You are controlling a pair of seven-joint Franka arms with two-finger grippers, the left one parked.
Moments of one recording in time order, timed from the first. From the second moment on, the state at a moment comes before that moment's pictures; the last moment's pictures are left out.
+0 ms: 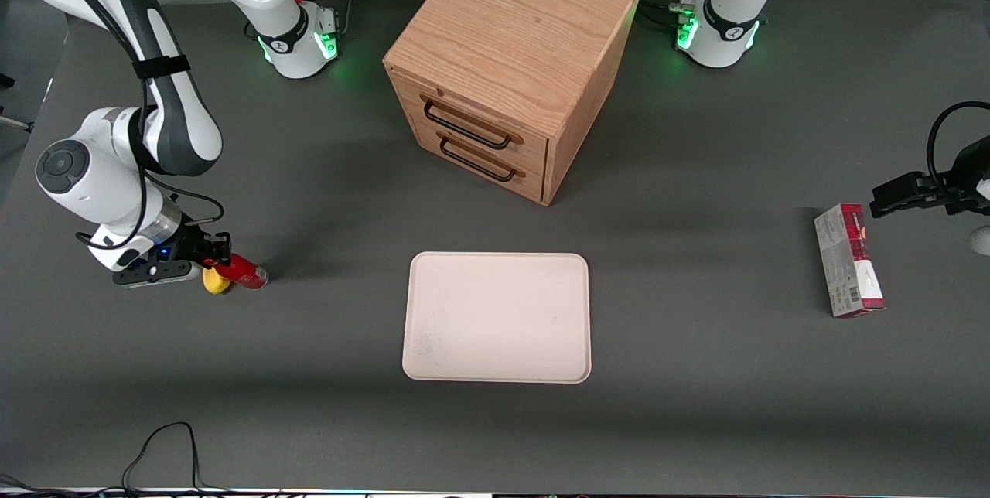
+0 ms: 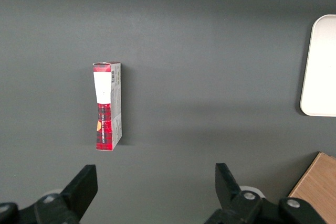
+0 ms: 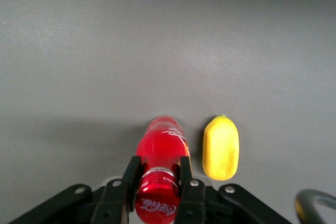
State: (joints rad) arm 0.03 0.21 -0.09 -2.12 0.00 2.42 -0.18
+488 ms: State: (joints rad) arm 0.03 0.17 -0.09 -1.65 0.01 1.77 -0.18
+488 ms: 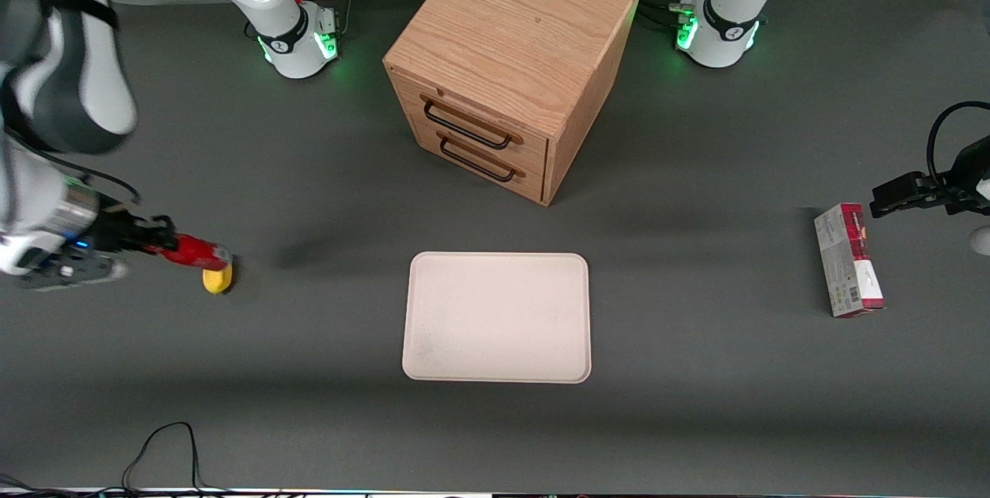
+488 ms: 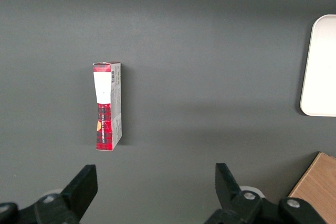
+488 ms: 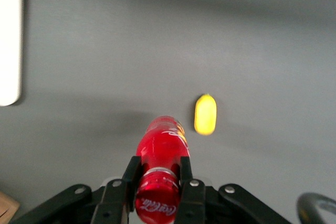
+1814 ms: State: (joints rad) arm 0.48 0.61 -0.07 -0.89 0.01 1.55 0.11
